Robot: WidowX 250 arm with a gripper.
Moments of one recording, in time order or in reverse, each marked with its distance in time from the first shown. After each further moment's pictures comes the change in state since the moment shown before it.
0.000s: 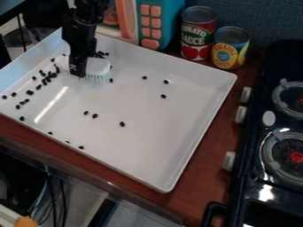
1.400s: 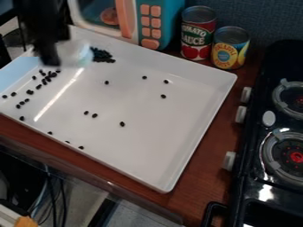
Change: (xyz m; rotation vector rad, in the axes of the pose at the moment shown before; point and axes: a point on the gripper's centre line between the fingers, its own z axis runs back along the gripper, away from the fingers) arm 0.054 0.083 0.065 -0.001 0.204 0.073
